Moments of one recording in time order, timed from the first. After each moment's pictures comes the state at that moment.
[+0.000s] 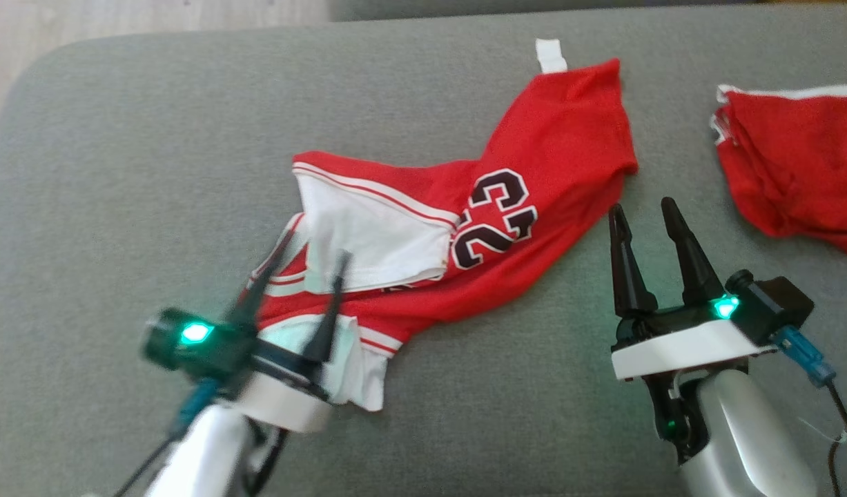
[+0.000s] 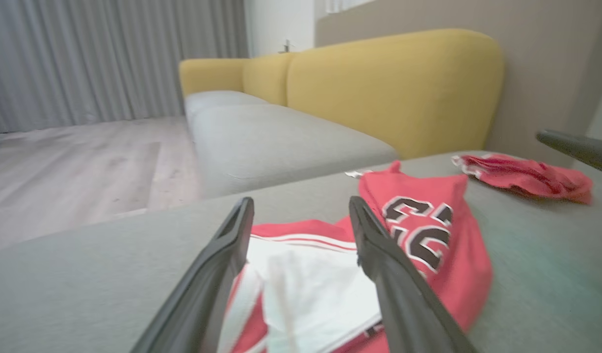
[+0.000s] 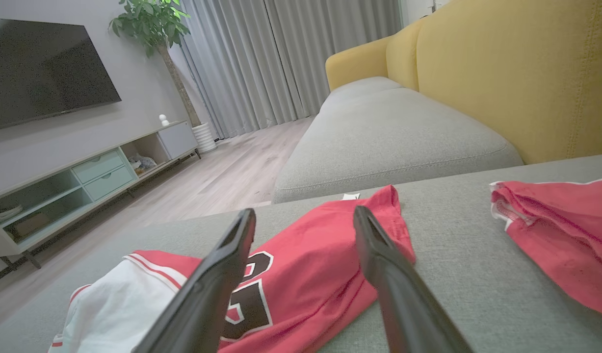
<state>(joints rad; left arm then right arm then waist) -0.23 0.19 -0.38 0.22 -0.19 -0.09 -0.26 -0.19 -0.05 0.17 0.25 0.29 0.13 -0.26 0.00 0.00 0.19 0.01</state>
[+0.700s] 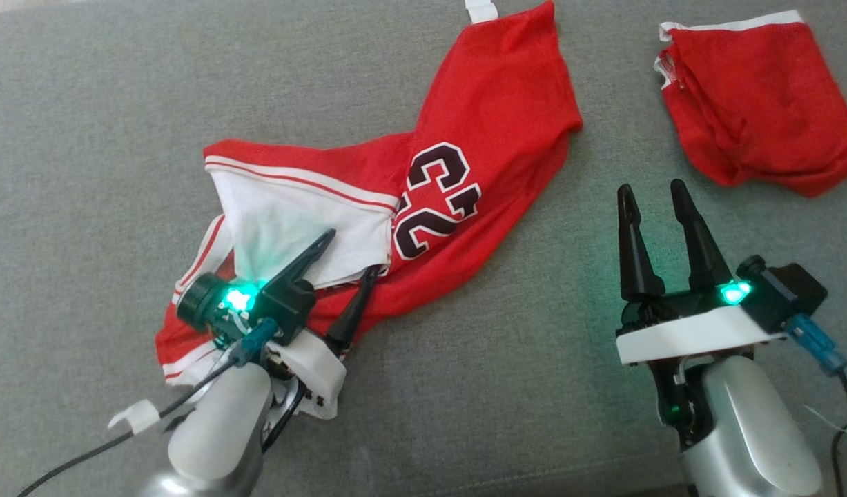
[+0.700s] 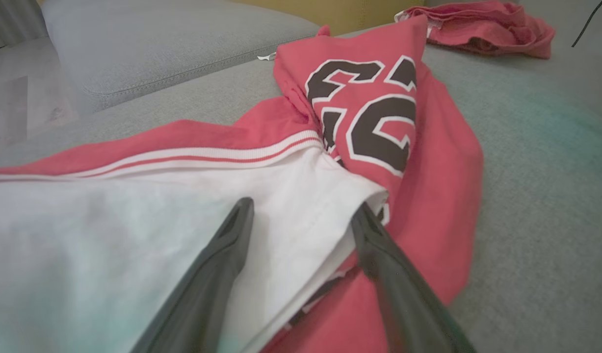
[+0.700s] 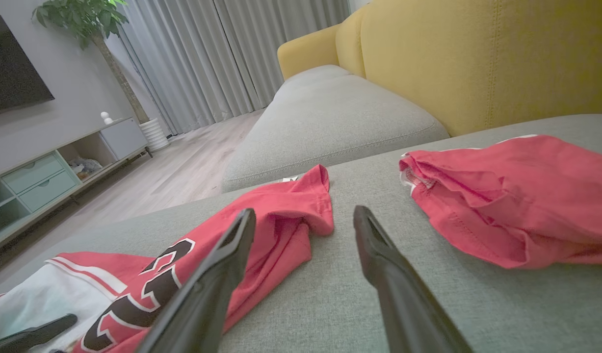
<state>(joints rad) -0.44 0.18 -0.54 0.54 -0.14 -0.11 -0.15 -0.22 -0.05 0.15 0.23 0.32 0.13 -0.26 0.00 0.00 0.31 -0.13</state>
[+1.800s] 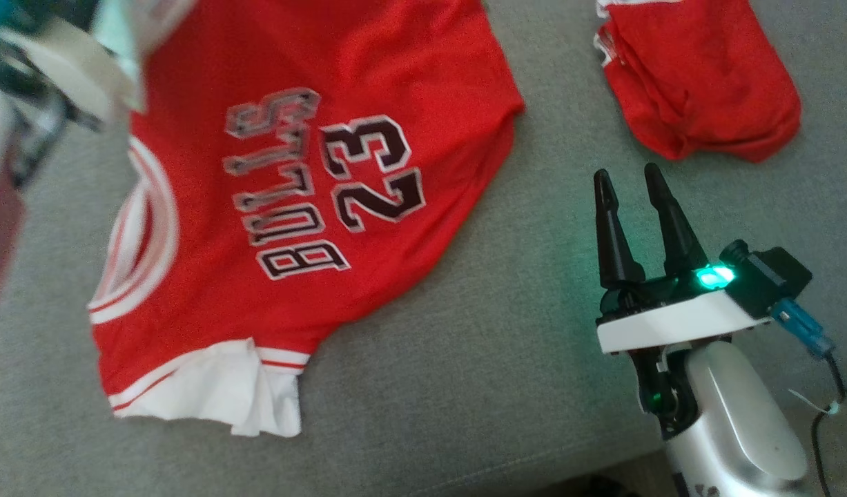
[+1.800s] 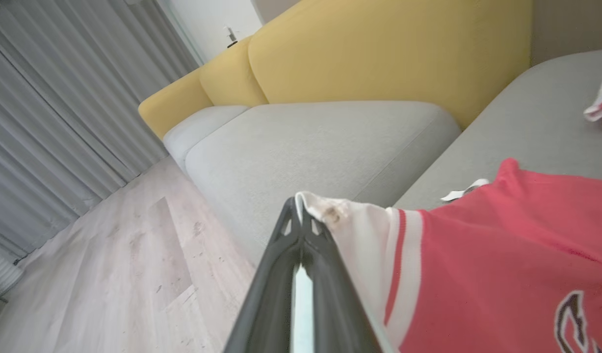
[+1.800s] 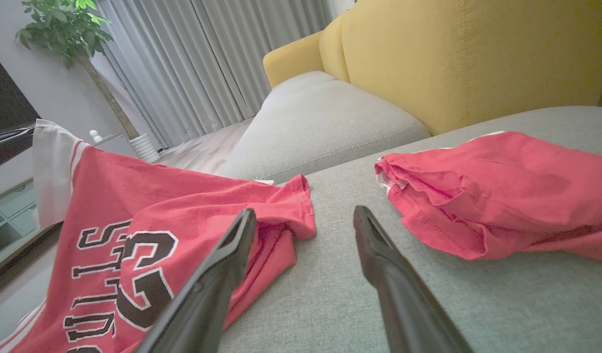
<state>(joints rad) -1.02 0.53 -0.59 0.52 -0.27 -0.13 0.05 -0.26 -0.05 0.22 0.23 0.40 0.13 -0.26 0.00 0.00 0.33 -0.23</state>
